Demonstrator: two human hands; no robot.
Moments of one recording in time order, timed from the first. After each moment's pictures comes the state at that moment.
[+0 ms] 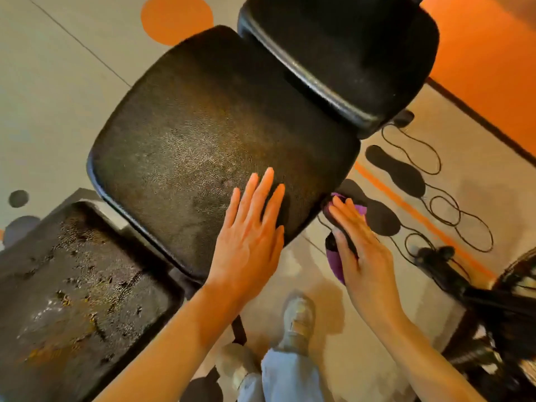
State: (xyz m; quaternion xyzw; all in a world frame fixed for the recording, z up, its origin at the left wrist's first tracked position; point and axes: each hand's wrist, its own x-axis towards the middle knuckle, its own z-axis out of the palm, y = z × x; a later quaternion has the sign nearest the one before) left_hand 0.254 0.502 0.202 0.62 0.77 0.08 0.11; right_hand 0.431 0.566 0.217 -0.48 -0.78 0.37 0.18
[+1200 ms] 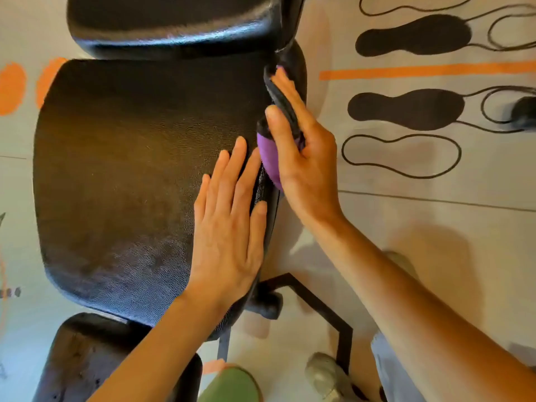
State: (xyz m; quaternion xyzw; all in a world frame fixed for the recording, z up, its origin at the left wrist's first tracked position) left_hand 0.265 0.551 0.158 0.74 0.65 0.10 0.15; right_hand 0.370 0.632 0.123 -0.48 -0.42 0.52 0.57
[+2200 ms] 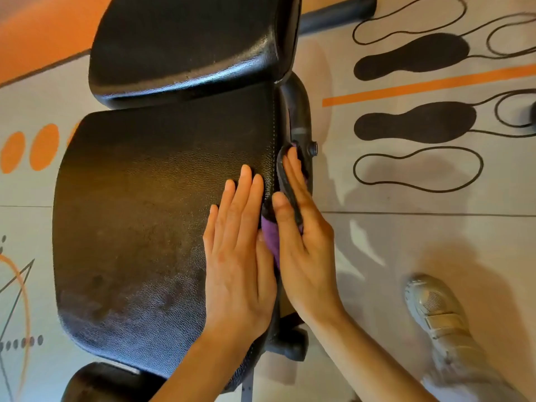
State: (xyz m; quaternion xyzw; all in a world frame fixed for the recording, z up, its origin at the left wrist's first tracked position) left_hand 0.264 0.549 0.148 0.73 0.64 0.18 0.14; right_hand 0.344 0.566 0.114 -0.42 -0.34 0.56 0.63
